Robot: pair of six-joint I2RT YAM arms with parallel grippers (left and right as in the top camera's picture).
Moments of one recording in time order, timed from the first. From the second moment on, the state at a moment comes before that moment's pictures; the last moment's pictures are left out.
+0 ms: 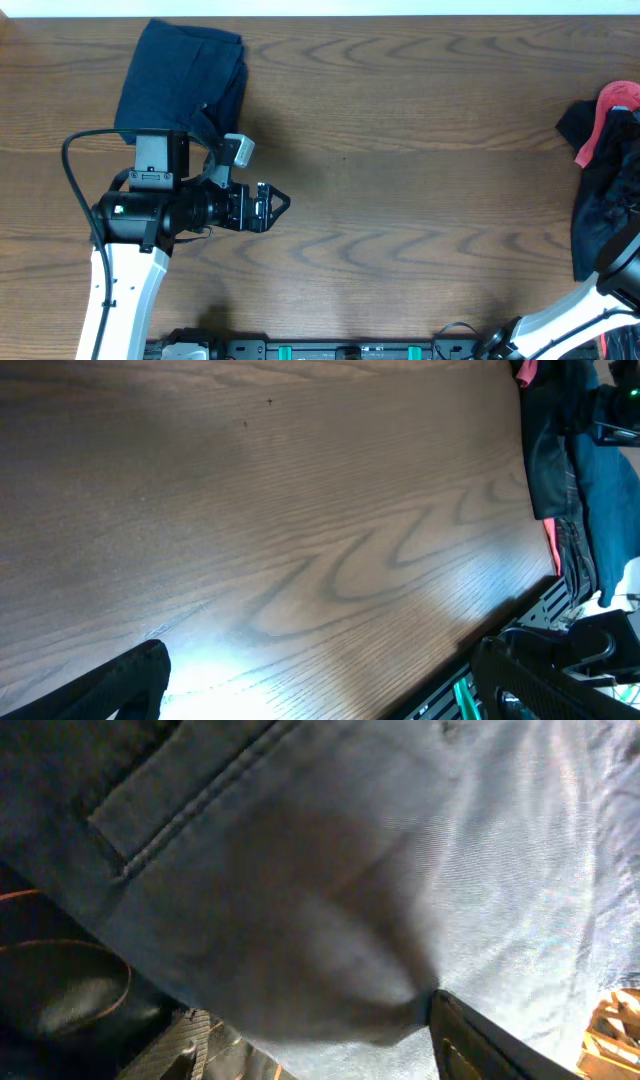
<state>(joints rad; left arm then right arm) -0.07 1.13 1.07 -1.06 0.64 0.01 -0.65 1.99 1.34 -0.75 0.55 -0.01</state>
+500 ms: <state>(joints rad) -0.07 1.13 1.07 -1.06 0.64 0.02 -0.65 2.00 1.35 -0.75 0.59 0.05</state>
